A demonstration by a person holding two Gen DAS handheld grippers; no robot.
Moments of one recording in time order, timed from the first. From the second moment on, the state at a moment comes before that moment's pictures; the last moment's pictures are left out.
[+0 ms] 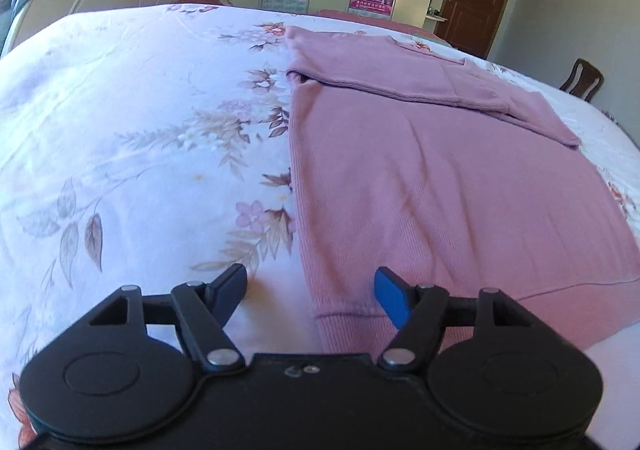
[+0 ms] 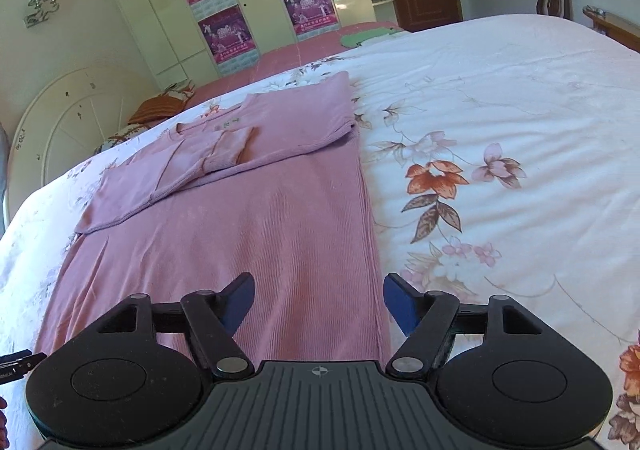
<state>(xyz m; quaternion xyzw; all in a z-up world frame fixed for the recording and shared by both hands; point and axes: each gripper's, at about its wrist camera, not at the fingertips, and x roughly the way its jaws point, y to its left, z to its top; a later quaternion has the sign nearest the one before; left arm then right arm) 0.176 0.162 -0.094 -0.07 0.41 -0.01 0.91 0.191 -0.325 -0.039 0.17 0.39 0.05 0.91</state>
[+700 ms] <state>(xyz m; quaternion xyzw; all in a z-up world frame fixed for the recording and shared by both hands) 0.179 0.204 -0.112 -0.28 0.43 -0.14 0.85 0.157 -0.363 -0.080 0.29 0.42 0.09 0.86</state>
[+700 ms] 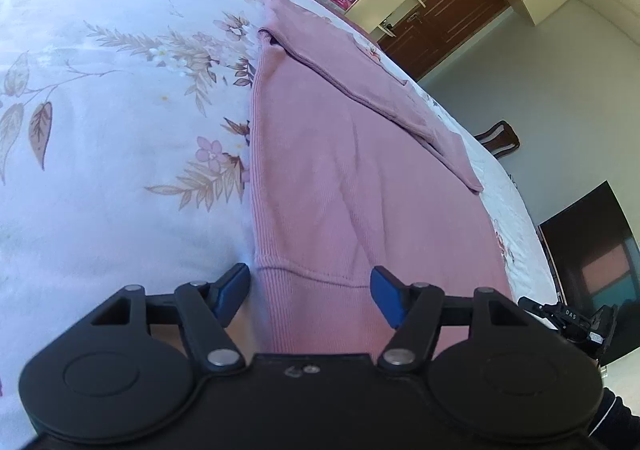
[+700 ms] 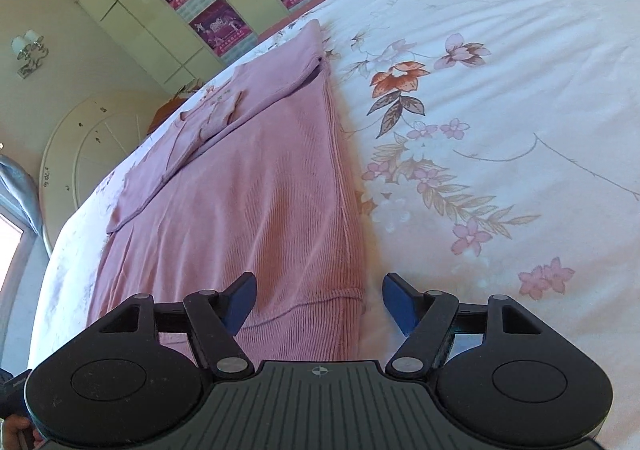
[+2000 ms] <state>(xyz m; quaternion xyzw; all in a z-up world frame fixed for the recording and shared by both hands) 0.170 0.203 -0.131 -0.33 0.41 -0.12 0.84 0.131 -0.387 -0.108 0.41 0.40 0.11 0.81</state>
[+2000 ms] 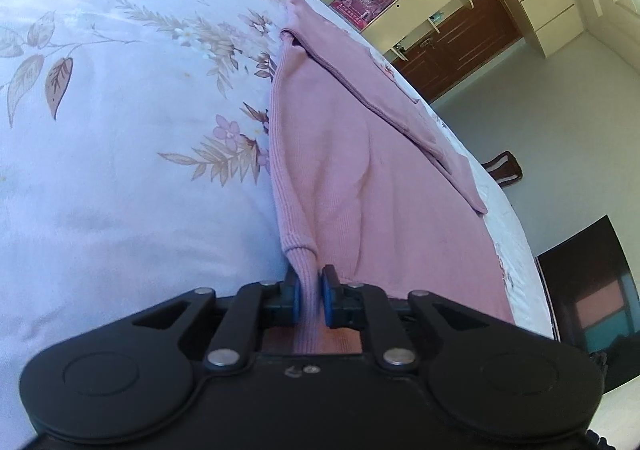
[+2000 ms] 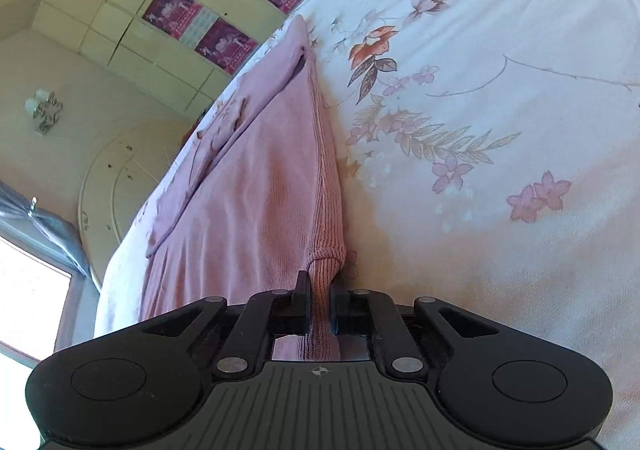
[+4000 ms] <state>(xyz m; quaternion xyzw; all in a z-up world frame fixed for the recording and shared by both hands) 0.539 0.185 -0.070 -0.21 0.30 -0.08 0.93 0.529 -0.385 -0.071 0.34 0.30 0.15 0.88</state>
